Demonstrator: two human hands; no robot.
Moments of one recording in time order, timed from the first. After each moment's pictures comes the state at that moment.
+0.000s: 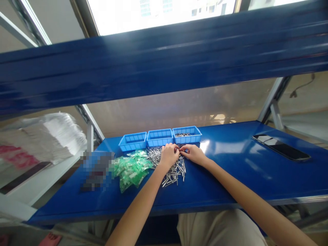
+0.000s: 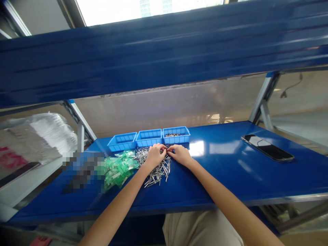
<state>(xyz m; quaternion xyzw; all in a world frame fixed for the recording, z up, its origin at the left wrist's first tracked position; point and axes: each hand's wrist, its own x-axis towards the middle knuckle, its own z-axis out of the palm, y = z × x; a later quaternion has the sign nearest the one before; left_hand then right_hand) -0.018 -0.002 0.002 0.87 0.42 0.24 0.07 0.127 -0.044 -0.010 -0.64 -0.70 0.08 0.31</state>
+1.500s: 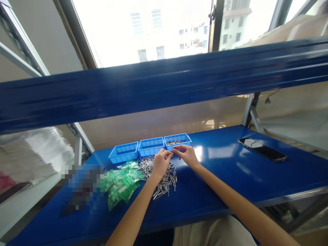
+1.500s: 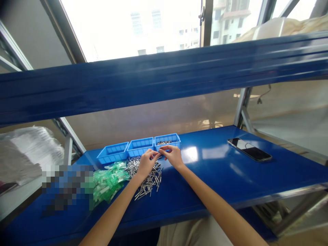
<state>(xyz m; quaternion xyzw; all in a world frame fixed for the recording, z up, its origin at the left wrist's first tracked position) -0.015 -0.005 0.011 0.83 0.37 0.38 0.16 0.123 -0.042 0.009 -0.54 -0.54 0.23 0.61</state>
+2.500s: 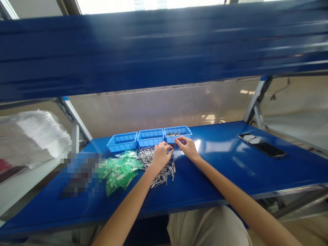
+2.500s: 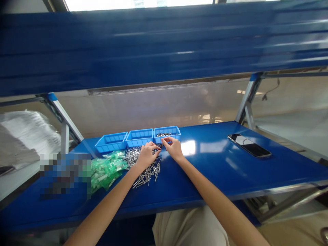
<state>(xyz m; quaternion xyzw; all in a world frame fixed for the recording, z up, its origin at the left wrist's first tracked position) -0.014 -0.011 0.009 0.88 0.38 0.27 0.08 0.126 -0.042 0.005 -0.58 -0.54 0.18 0.58</state>
